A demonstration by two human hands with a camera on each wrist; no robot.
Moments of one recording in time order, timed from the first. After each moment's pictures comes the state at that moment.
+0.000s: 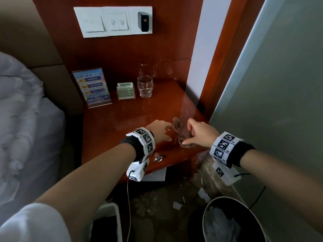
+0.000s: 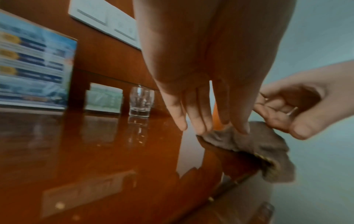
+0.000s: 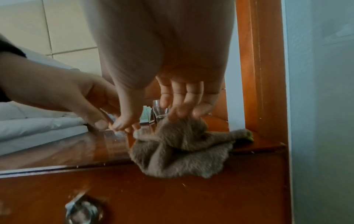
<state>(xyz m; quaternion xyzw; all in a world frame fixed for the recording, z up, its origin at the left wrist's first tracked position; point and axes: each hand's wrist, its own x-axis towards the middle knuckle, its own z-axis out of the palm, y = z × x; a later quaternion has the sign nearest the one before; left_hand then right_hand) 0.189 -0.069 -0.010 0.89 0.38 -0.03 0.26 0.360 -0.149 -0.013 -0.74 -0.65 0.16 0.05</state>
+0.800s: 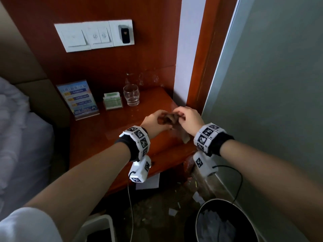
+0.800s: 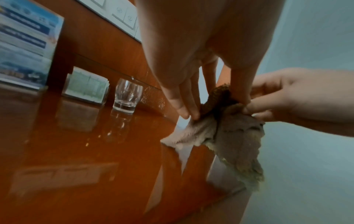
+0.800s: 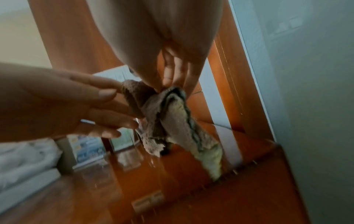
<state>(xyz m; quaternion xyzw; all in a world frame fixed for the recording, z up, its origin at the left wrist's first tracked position) 0.226 -0.068 0.009 0.79 0.42 0.19 0.40 0.376 -0.131 0.016 -0.73 -0.61 0.11 0.30</state>
